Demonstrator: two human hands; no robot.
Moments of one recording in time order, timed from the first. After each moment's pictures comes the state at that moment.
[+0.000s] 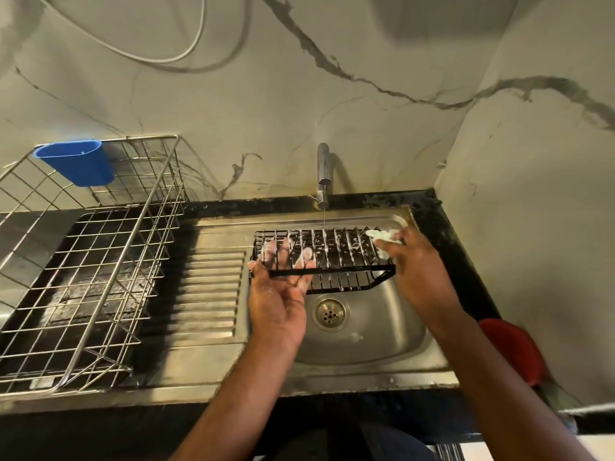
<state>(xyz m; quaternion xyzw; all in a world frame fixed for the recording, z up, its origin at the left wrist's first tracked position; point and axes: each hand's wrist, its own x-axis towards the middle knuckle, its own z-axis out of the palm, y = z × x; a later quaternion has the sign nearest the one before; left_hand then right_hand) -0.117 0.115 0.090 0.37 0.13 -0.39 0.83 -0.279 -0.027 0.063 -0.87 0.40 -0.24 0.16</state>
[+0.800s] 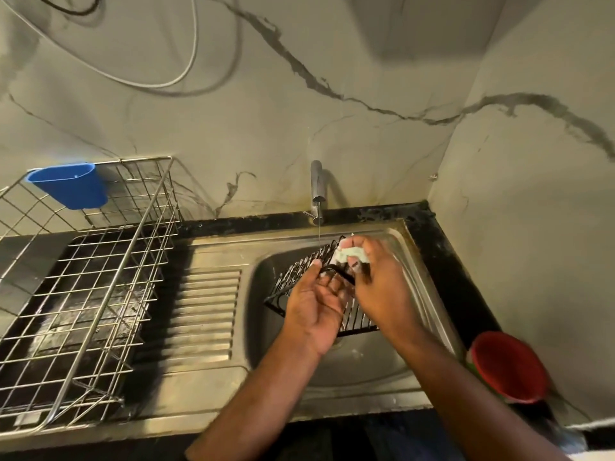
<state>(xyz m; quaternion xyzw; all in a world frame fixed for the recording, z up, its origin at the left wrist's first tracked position) -0.135 0.078 0.083 0.34 0.08 -0.59 0.72 -0.226 0.012 0.091 -0.78 0.40 -0.36 0.32</state>
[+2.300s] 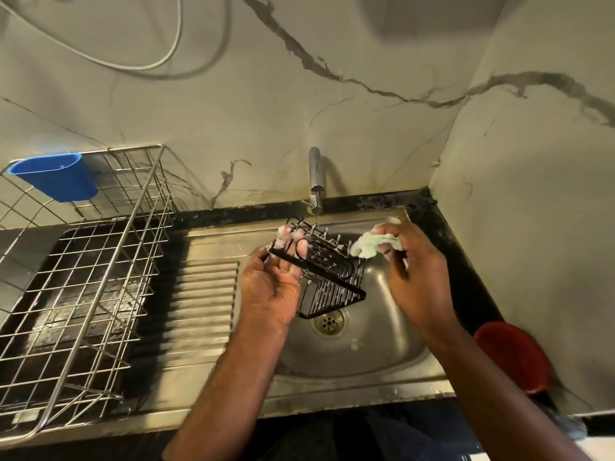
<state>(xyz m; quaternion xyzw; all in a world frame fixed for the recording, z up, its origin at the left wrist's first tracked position) -0.081 0.079 0.099 0.28 0.15 -0.49 0.81 -0.263 -0.006 0.090 -0.78 0.38 -0.43 0.24</state>
